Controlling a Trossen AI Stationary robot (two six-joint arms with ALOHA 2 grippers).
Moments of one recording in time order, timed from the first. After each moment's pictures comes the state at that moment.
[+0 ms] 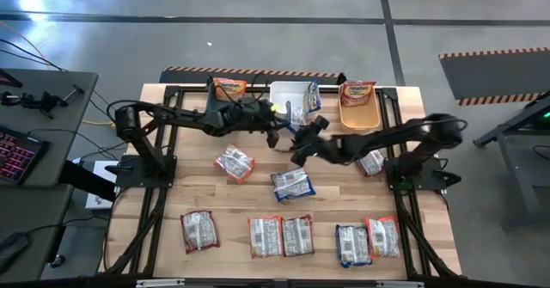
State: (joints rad) left arm 0.32 1.71 0.92 0.44 0.10 -0.20; right arm 0.00 1.62 0.89 0.02 0.68 0.09
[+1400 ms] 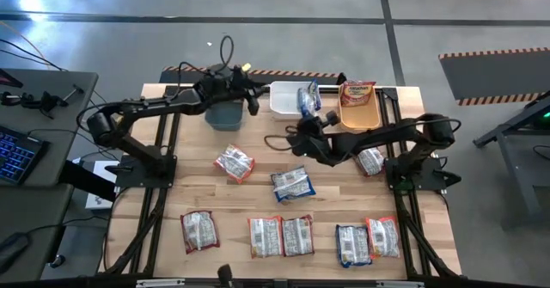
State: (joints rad) left arm 0.59 1.47 0.92 0.31 0.17 0.03; right arm -0.01 1.68 1.03 -0.13 1.17 0.37
